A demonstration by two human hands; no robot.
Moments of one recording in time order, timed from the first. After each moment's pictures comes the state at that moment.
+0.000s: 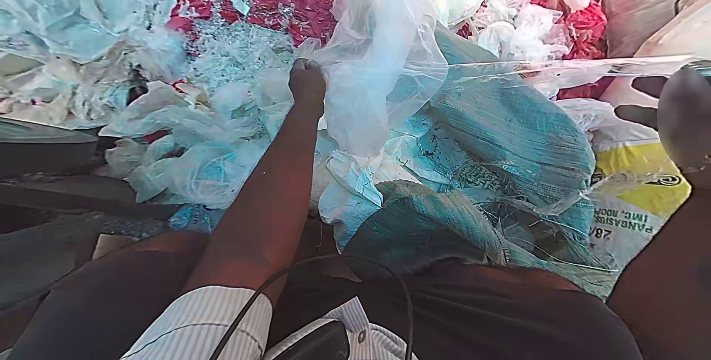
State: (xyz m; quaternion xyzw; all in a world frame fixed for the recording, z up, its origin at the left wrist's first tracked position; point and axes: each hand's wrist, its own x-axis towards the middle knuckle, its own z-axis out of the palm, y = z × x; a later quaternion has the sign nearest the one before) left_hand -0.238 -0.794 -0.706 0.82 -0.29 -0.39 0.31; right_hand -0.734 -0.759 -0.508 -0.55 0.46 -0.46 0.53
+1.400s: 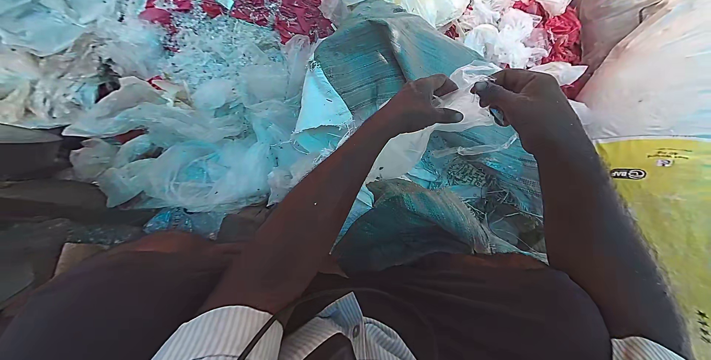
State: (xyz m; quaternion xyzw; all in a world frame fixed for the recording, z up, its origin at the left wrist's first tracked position) left_hand -0.381 -0.776 -0.634 0.38 -0.61 -0.63 0.30; right_hand -0.578 -0.770 -0.549 -0.64 0.64 -0.19 0.37
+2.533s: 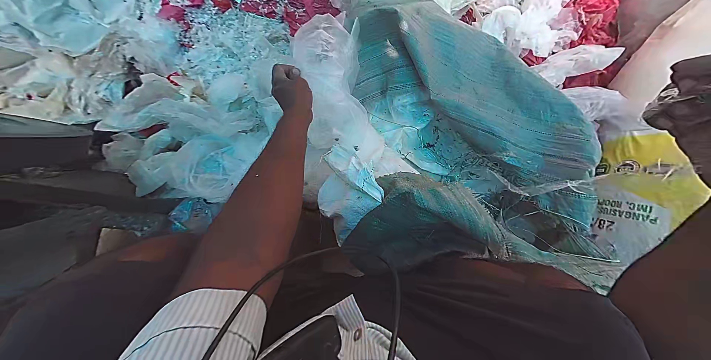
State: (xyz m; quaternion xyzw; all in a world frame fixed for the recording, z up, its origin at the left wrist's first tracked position) left_hand -0.223 -0.768 -0.748 0.83 -0.27 -0.33 0.37; right_hand -0.727 -0.745 -0.507 -0.61 0.54 -0.37 0.45
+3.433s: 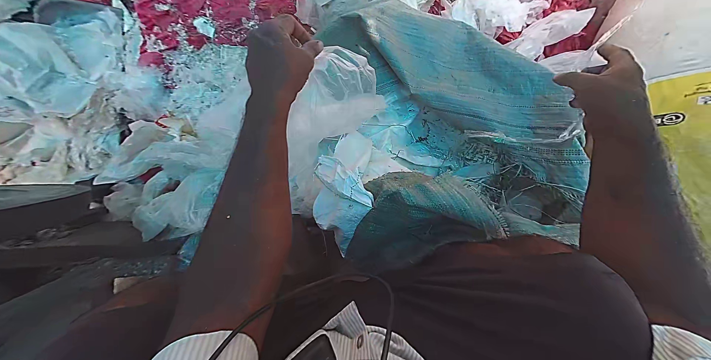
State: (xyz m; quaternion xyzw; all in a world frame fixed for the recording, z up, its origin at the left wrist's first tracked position) left_hand -0.262 -0.808 -0.612 0.73 -0.61 -0.25 0.19; right_hand -0.731 -0.758 -0.581 -0.45 0.84 -0.24 0.22
